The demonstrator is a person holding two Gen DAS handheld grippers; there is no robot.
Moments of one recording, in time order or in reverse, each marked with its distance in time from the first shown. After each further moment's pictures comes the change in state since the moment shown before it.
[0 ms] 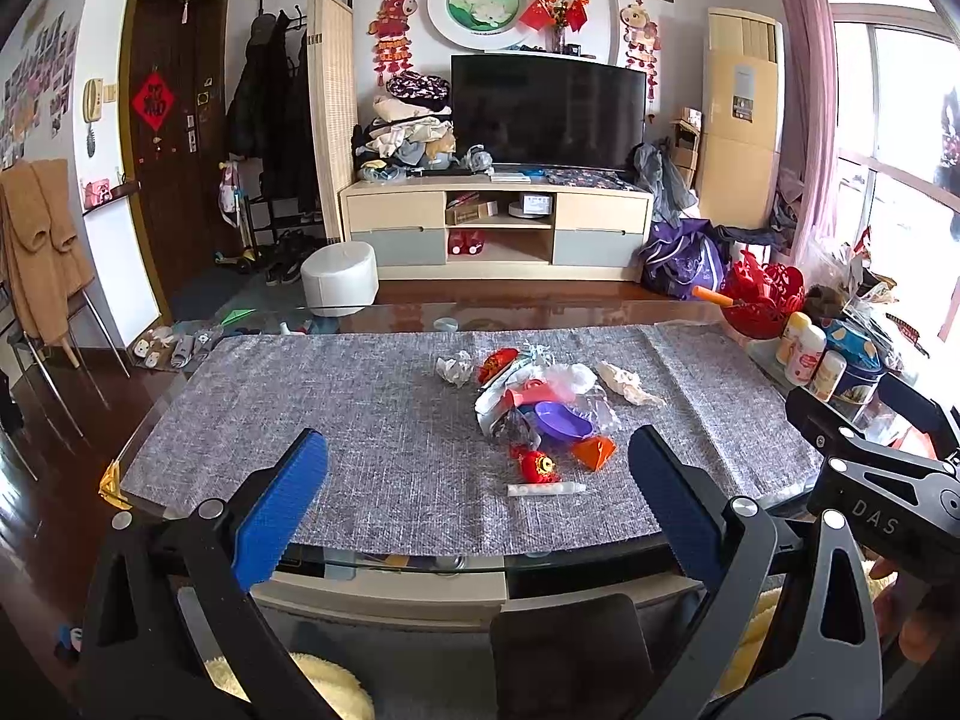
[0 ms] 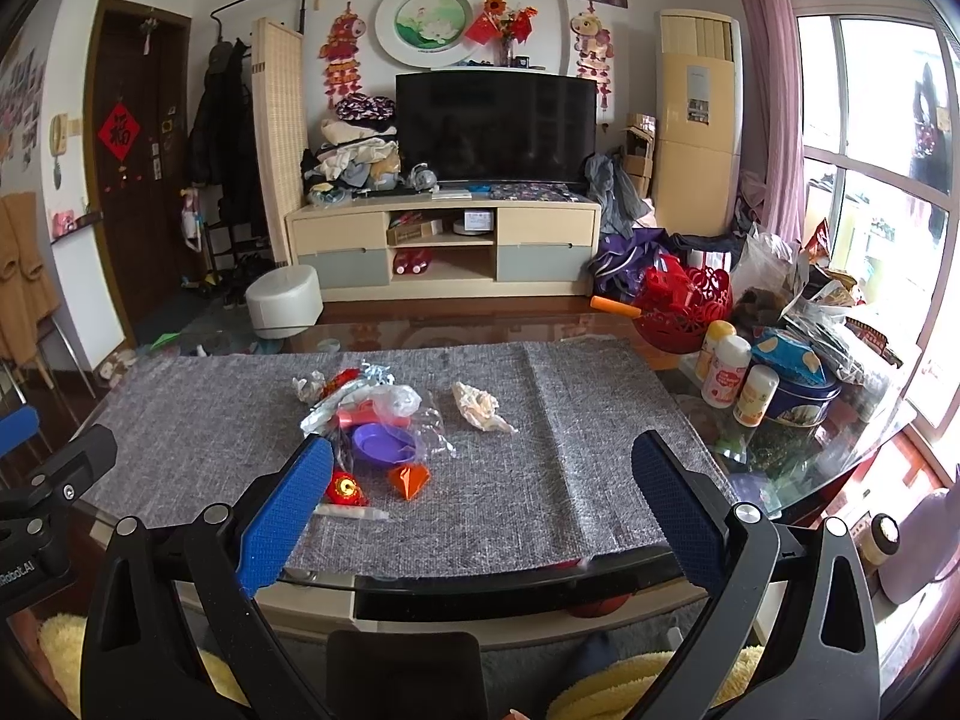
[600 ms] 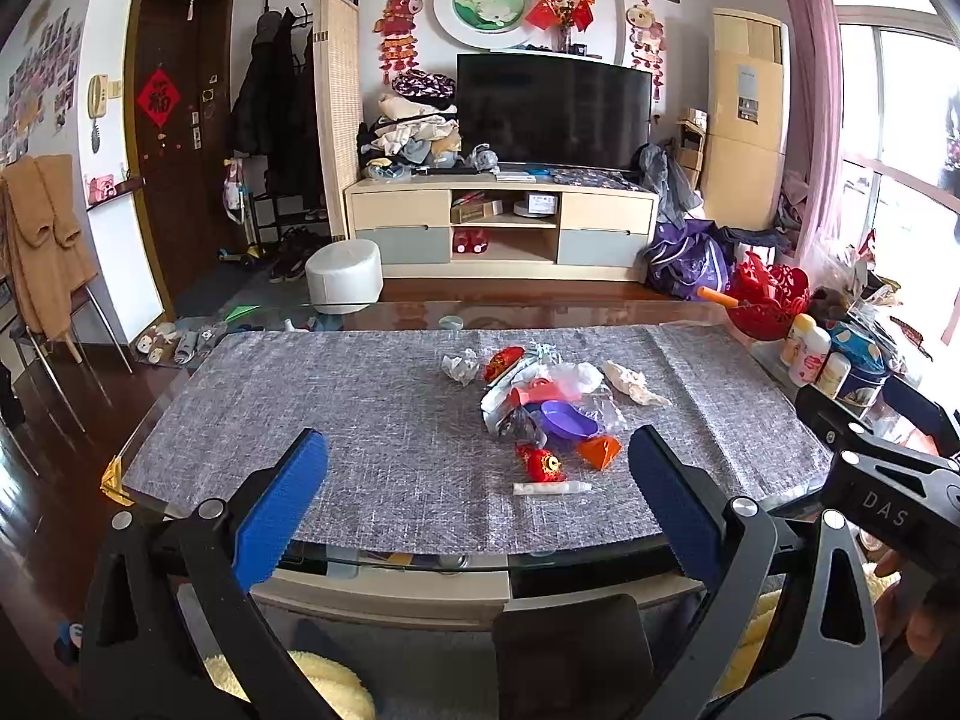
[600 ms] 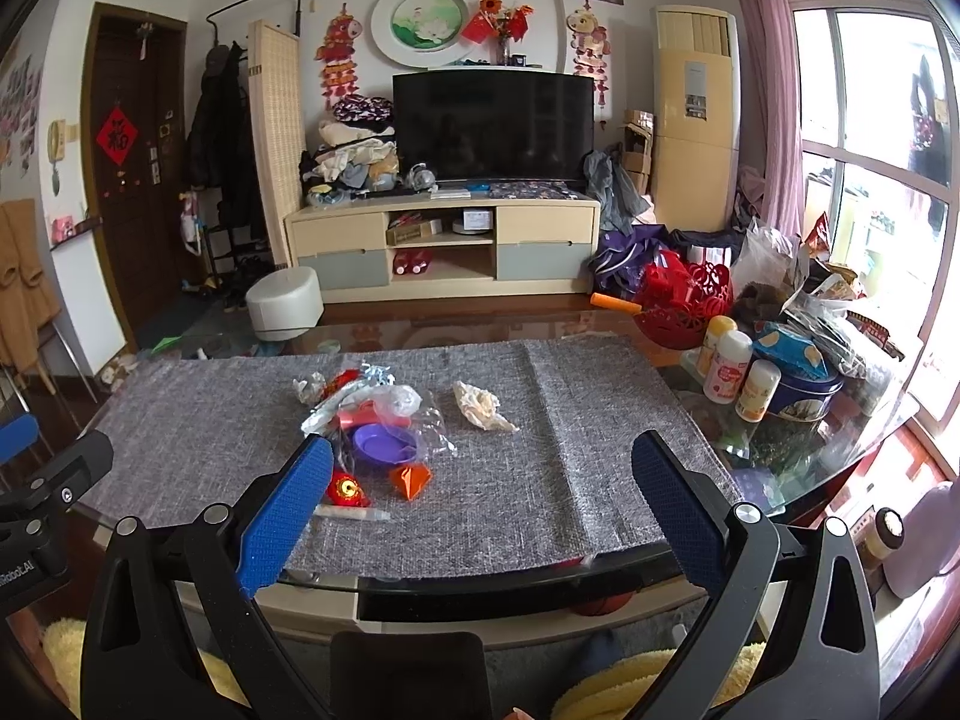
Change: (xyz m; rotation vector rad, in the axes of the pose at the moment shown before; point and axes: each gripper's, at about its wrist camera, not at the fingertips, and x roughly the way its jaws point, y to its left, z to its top) left arm 0.000 0.002 -0.004 -0.007 -0.001 0.009; right arm 0.003 0.000 -0.003 0.021 -0.008 0.012
